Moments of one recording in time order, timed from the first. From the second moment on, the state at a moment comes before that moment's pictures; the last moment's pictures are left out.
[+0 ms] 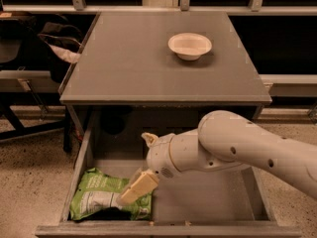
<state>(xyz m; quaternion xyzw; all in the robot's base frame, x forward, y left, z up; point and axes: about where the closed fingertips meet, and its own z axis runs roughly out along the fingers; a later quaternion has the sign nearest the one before) 0.421 0.064 0.741 -0.55 0.71 0.28 0.34</state>
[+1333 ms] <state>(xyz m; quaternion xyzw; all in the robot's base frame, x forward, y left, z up) 0.424 0.079 0.708 -0.53 0.73 0.27 0.33</state>
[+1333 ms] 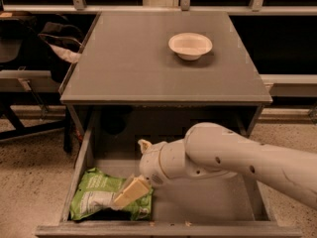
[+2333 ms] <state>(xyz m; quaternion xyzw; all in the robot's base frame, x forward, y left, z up) 0.426 0.101 0.672 -0.53 0.73 0.28 0.34</state>
